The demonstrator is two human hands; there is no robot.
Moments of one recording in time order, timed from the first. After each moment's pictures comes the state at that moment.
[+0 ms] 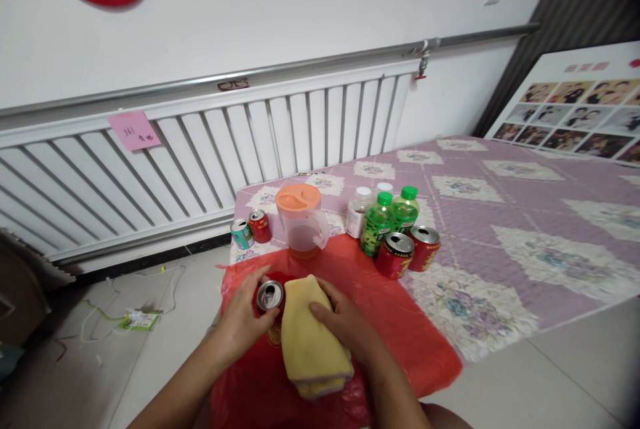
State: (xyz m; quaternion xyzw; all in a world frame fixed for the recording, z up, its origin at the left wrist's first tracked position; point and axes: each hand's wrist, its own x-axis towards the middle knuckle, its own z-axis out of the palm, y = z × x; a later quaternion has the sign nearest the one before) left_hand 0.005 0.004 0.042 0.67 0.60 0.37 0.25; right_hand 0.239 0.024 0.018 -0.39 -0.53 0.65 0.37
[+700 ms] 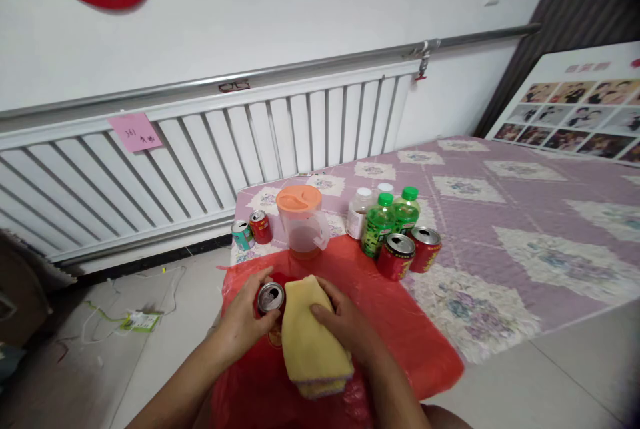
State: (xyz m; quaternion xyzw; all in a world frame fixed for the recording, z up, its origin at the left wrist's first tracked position) left_hand 0.006 0.003 0.048 0.67 0.59 0.35 0.28; right_hand 0.239 0.025 0.016 -0.39 -0.55 0.64 0.37
